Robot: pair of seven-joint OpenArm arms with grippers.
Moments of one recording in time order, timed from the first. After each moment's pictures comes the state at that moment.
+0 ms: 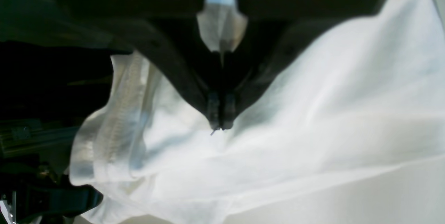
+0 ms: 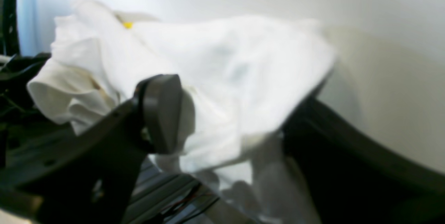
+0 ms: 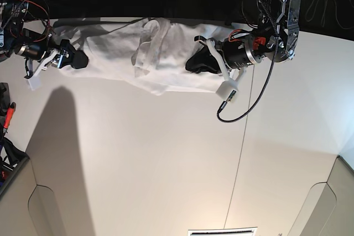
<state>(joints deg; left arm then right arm) 10.7 -4.3 -4.2 85.2 -34.8 -38.7 49.1 -7.8 18.3 21.7 70.0 54.5 32.2 -68.5</state>
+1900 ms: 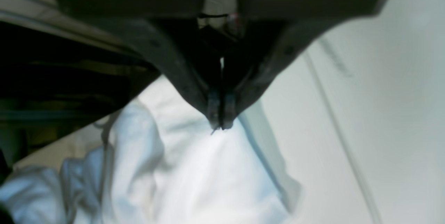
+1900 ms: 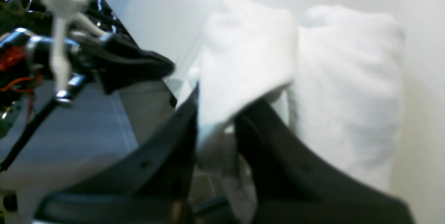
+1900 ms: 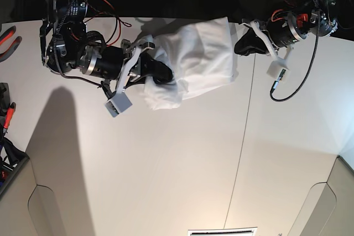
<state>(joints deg) 21.7 -6.9 -20.0 96.0 -38.6 -38.3 56.4 -8.2 2.7 -0.3 98.3 50.5 31.7 -67.1</state>
